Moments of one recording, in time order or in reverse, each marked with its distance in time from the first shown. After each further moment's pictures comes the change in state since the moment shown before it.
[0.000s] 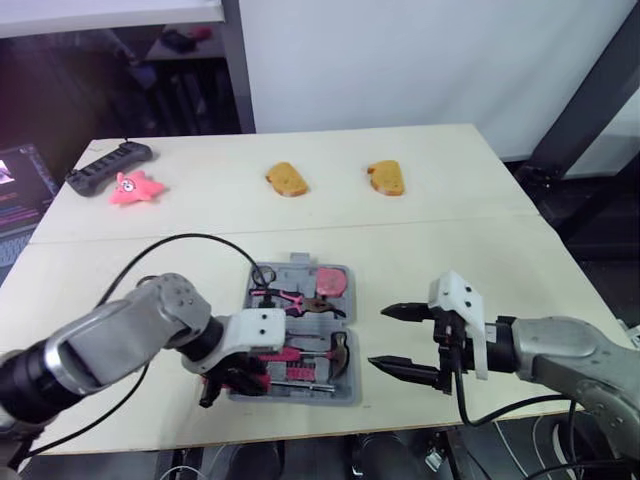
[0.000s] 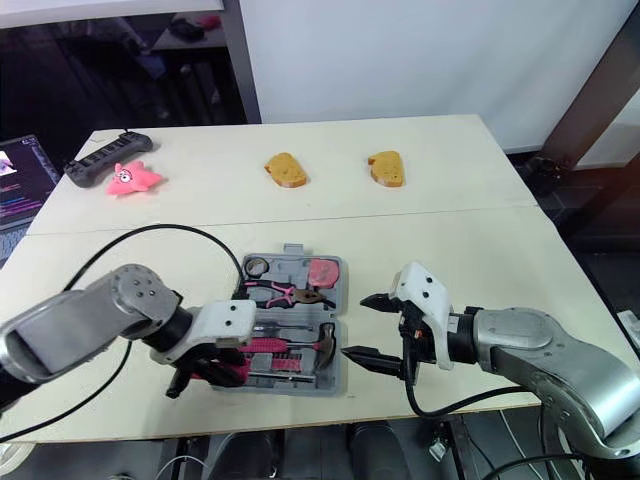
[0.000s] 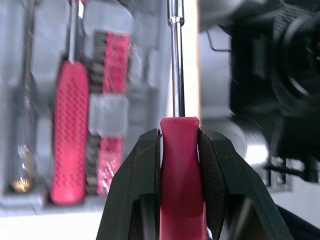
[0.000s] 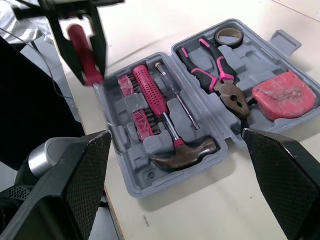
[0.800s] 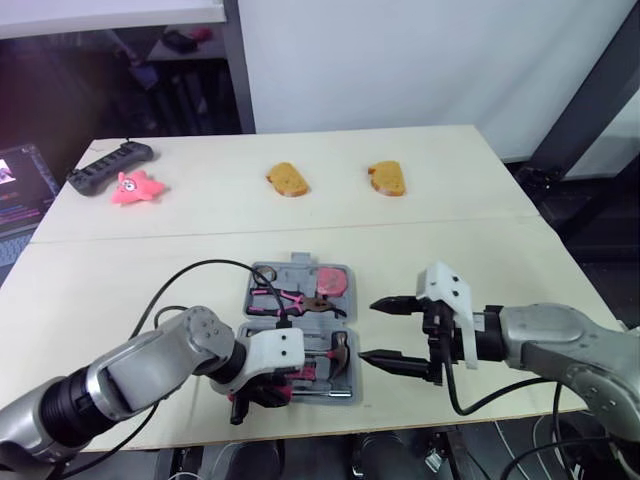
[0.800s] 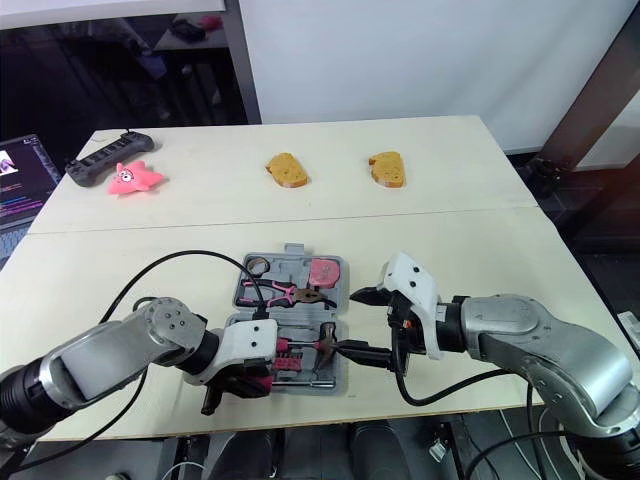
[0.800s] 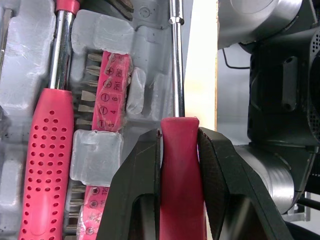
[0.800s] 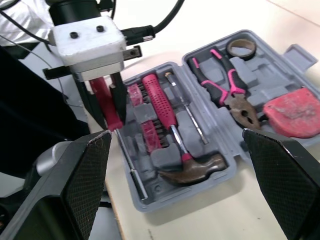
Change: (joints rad) left arm 0.116 -0.112 -0.033 0.001 0.034 0.010 0.143; right arm -0.126 0.003 0.056 0.026 0.064 0.068 -0.018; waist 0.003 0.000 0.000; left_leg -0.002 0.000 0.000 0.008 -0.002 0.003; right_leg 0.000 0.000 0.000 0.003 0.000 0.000
